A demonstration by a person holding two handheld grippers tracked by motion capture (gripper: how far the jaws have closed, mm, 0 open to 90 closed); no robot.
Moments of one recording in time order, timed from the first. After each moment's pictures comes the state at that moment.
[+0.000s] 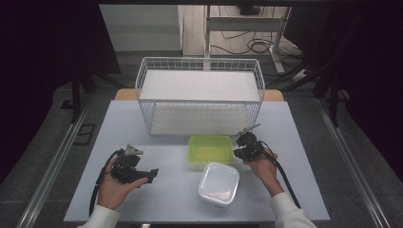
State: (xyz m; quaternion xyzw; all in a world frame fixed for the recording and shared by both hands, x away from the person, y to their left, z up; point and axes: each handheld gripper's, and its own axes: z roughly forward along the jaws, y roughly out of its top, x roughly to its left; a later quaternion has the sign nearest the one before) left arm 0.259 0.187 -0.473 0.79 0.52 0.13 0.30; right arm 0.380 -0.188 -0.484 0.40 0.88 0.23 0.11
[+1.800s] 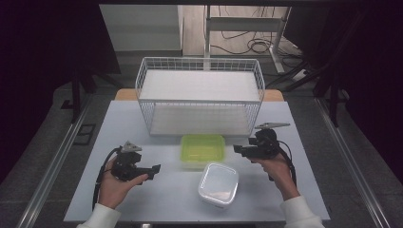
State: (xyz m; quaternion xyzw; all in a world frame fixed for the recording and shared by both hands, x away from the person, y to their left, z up) left arm 0.262 0.187 -0.464 0.77 0.52 0.12 0.35; right arm 0.358 -0.225 -0.438 0.45 0.80 0.39 0.09
